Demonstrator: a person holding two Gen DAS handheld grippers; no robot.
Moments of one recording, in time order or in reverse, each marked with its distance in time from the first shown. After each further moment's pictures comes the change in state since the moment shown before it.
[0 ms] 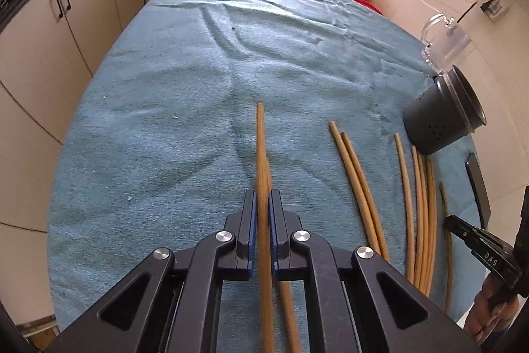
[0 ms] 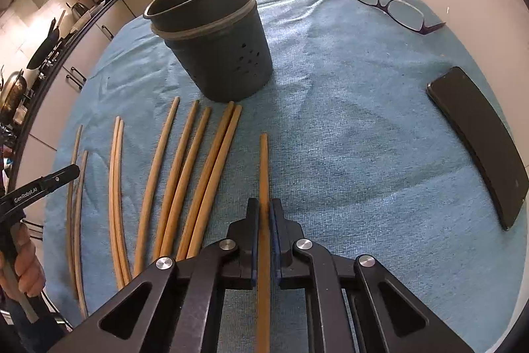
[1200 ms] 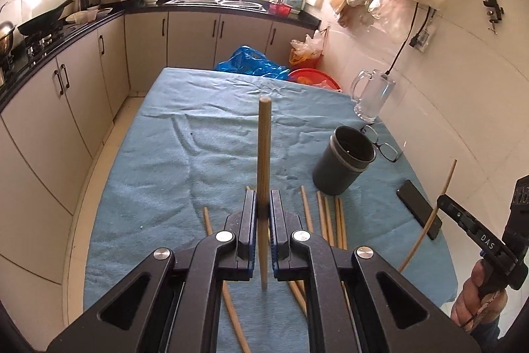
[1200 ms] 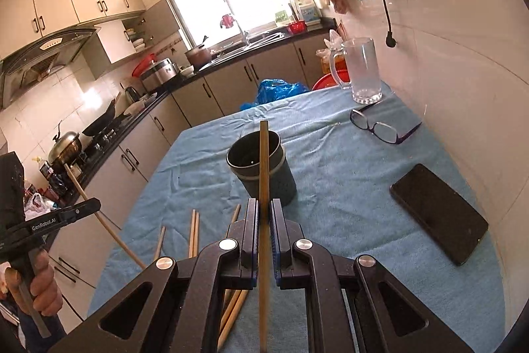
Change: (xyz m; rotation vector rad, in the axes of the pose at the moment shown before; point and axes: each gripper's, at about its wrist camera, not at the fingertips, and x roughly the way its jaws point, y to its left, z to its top) left arm -0.151 -0.071 -0.025 0.125 -0.338 -0.078; right arm -0.148 -0.008 -0.025 -0.012 -0.483 0.168
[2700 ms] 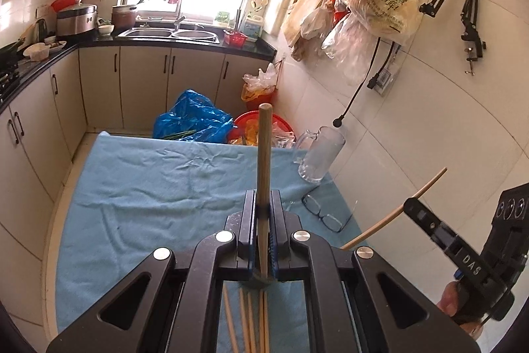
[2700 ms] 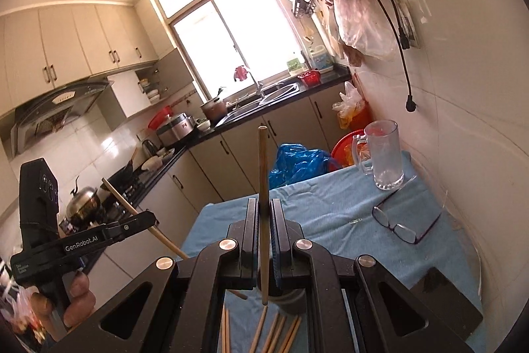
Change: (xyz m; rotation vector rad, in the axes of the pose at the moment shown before) left arm 0.039 -0.097 0.146 0.042 -0.081 -0.159; right arm -0.002 0.006 0.134 0.046 -0.191 0.087
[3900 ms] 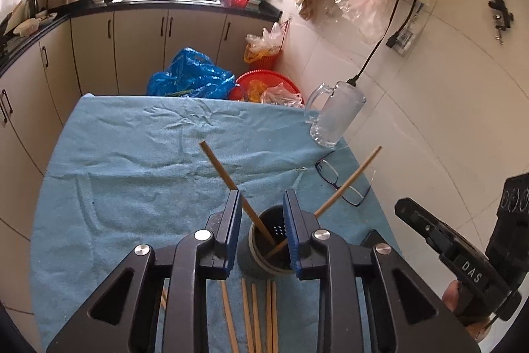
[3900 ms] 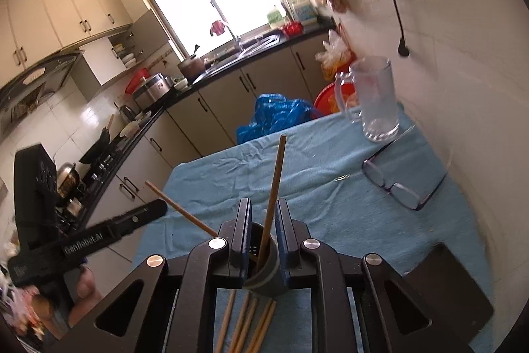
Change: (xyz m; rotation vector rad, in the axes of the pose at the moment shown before) left arm 0.069 0.016 -0.043 -0.010 0.137 0.012; right arm 0.065 -0.040 -0.035 0.014 0.190 -0.072
